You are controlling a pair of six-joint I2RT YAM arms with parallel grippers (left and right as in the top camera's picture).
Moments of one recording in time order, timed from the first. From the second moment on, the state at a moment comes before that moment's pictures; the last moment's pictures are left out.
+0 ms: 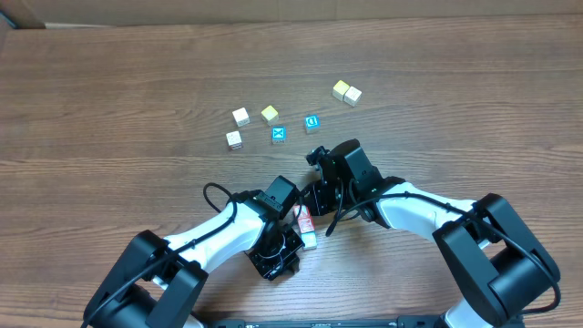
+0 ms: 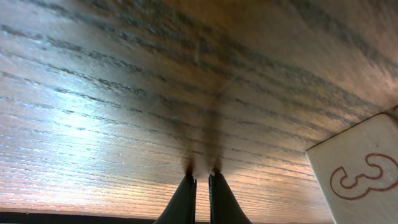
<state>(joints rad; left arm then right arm) -0.63 1.63 0.73 -0.71 0.47 -1.28 0.58 1.79 0.79 0.06 -0.54 0.38</state>
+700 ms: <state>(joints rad) -0.63 1.64 0.72 -0.68 0.49 -1.28 0.58 1.79 0.79 0.07 -0.54 0.38</state>
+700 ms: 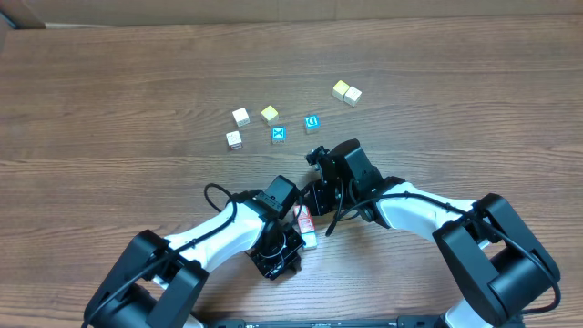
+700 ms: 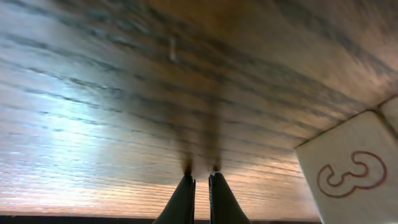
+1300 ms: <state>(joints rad) -0.63 1.64 0.72 -0.63 0.51 -1.29 0.58 1.79 0.79 0.07 -0.54 0.38</state>
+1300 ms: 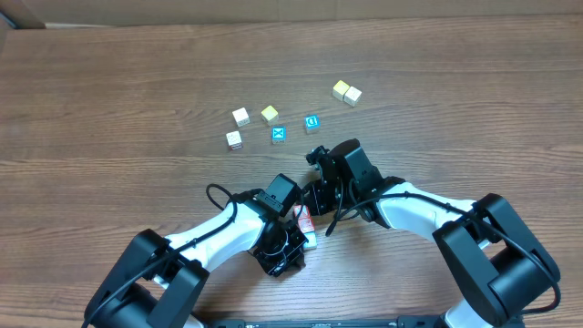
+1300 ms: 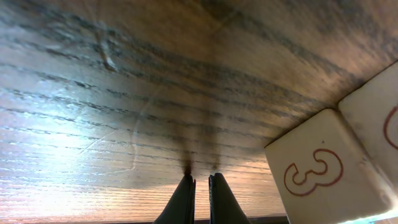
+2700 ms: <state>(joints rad) -0.63 1.65 0.72 -0.58 0.54 -1.34 0.58 1.79 0.79 0.08 -0.54 0.38</state>
